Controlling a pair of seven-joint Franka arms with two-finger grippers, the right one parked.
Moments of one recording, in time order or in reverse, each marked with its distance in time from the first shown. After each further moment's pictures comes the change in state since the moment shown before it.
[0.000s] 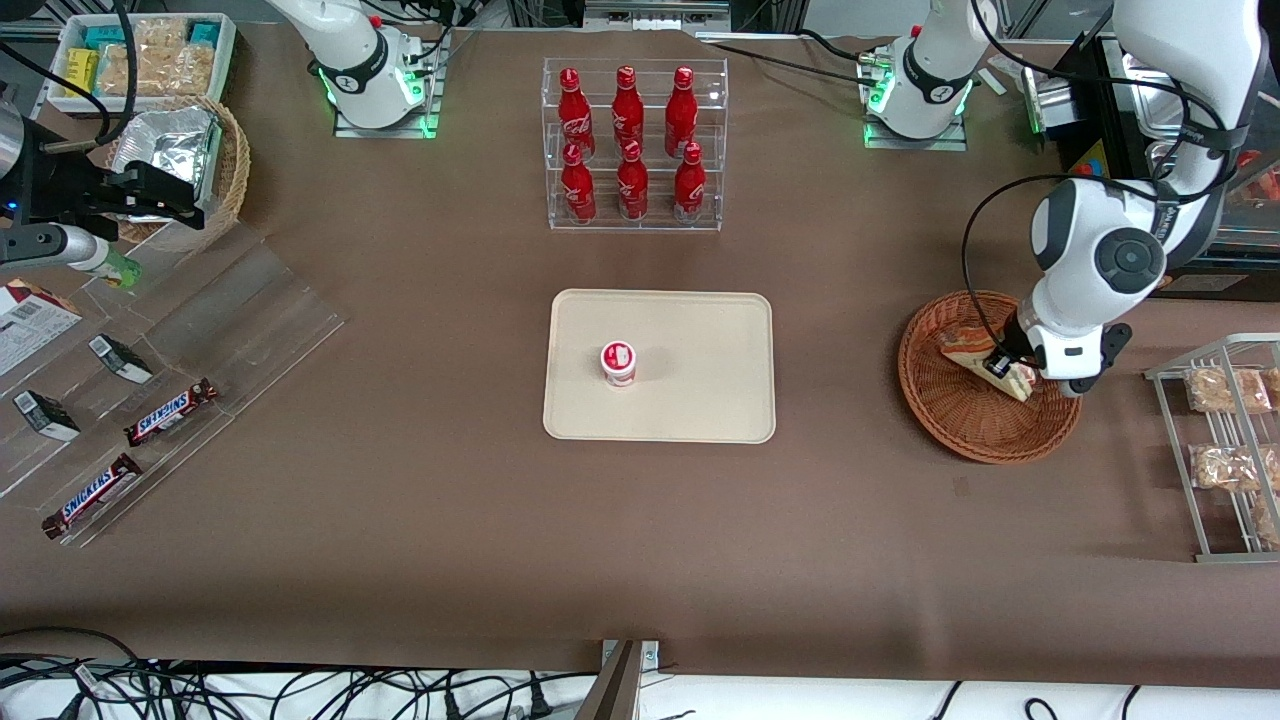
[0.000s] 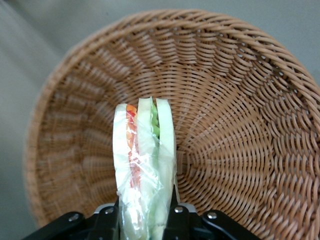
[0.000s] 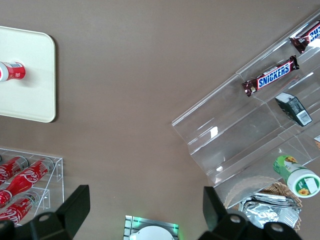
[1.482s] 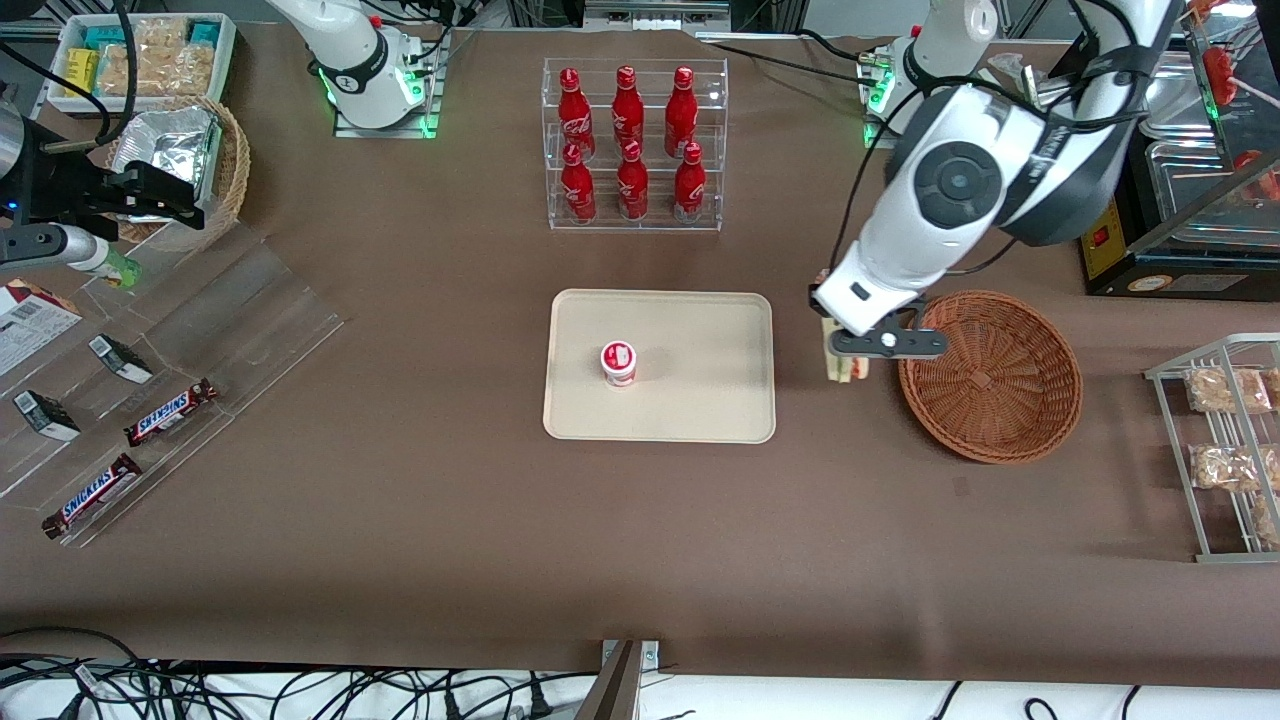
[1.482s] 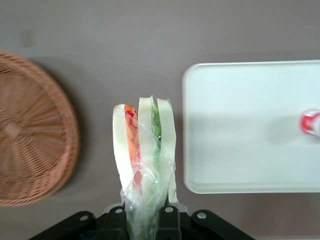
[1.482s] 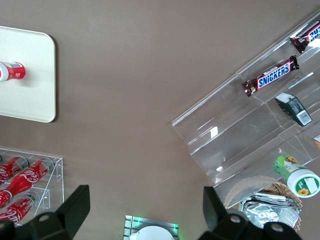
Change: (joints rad) arm -0.107 0.026 -0.444 0.413 -0.070 -0.422 0.400
